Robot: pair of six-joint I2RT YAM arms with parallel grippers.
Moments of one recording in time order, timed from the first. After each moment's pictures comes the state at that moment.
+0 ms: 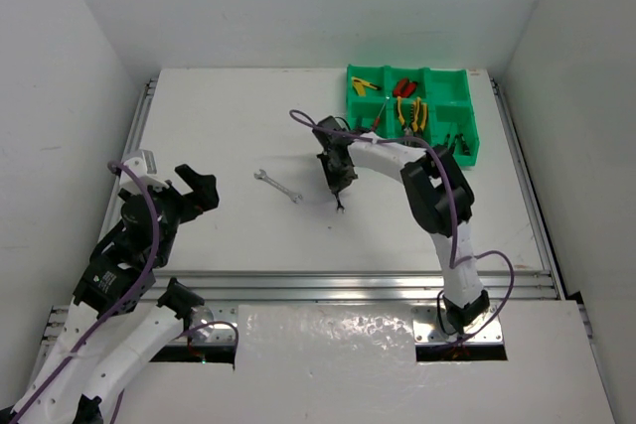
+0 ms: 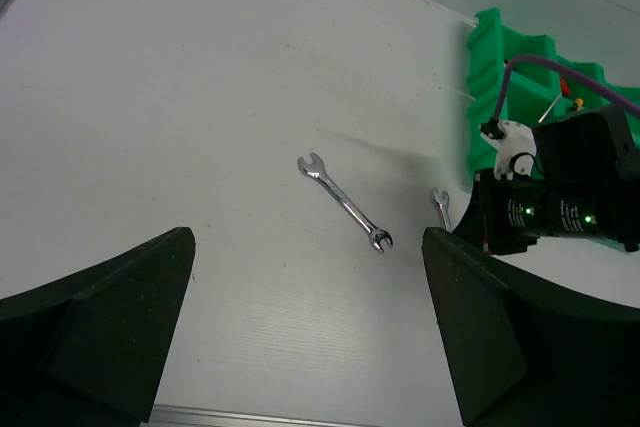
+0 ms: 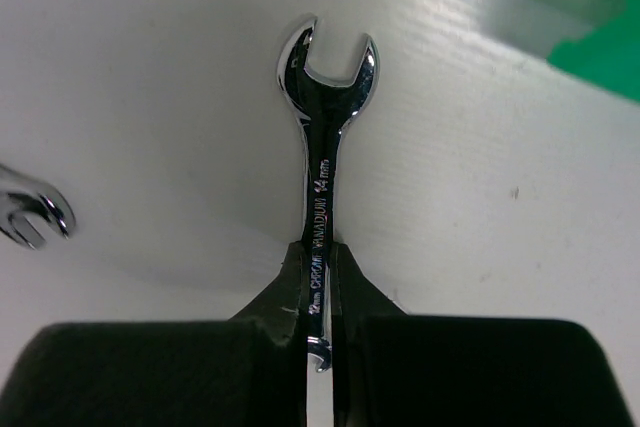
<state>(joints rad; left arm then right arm) -0.44 0.47 0.84 -0.69 -0.50 -0.55 0.61 2.20 1.60 -0.65 0.08 0.32</state>
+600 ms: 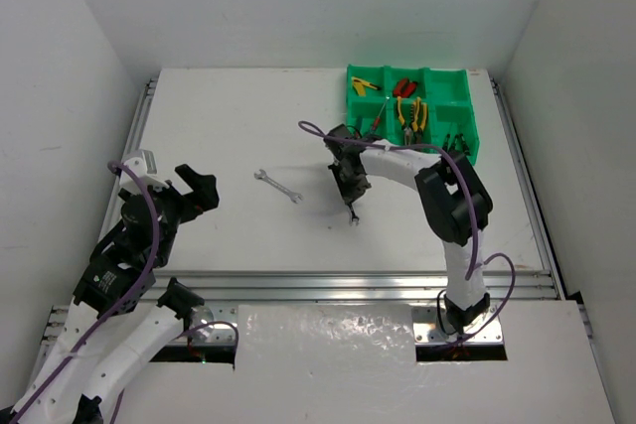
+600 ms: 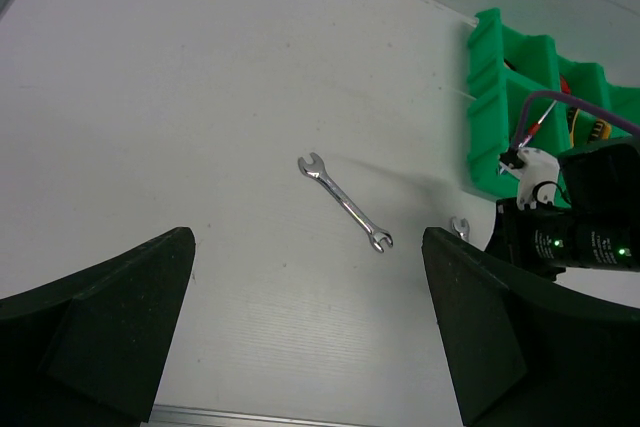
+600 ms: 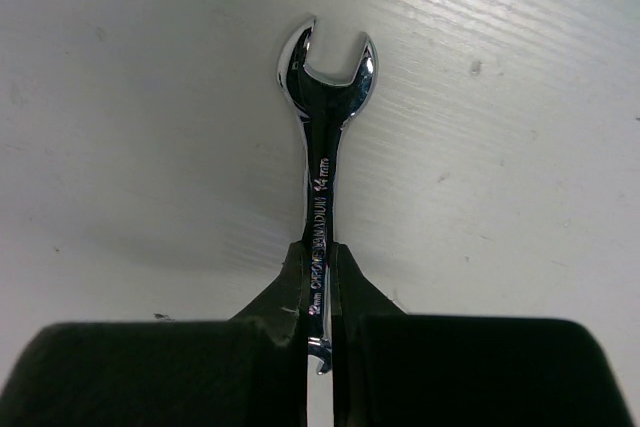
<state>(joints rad) -0.44 0.48 0.84 -0.69 -0.50 -0.55 0.60 2.05 1.38 -0.64 0.07 0.26</state>
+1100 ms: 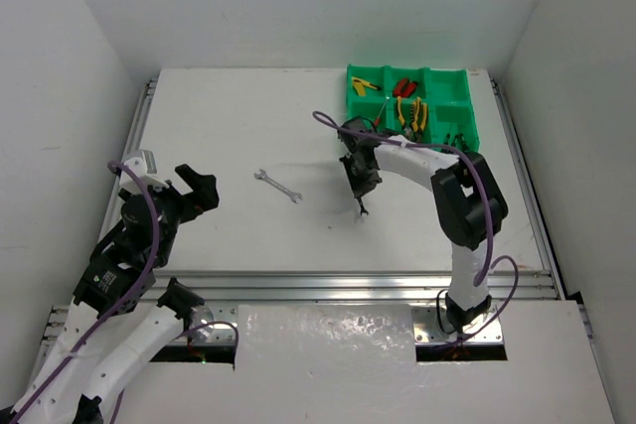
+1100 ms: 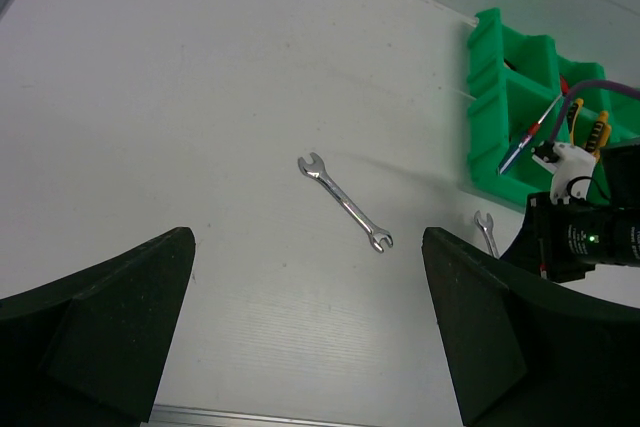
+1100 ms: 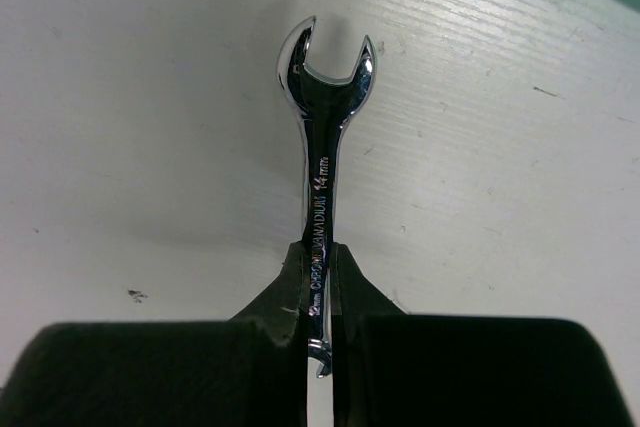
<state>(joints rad) -0.44 0.48 0.84 -0.69 -0.50 -0.55 0.54 1.97 1.35 -0.65 0.07 0.24</state>
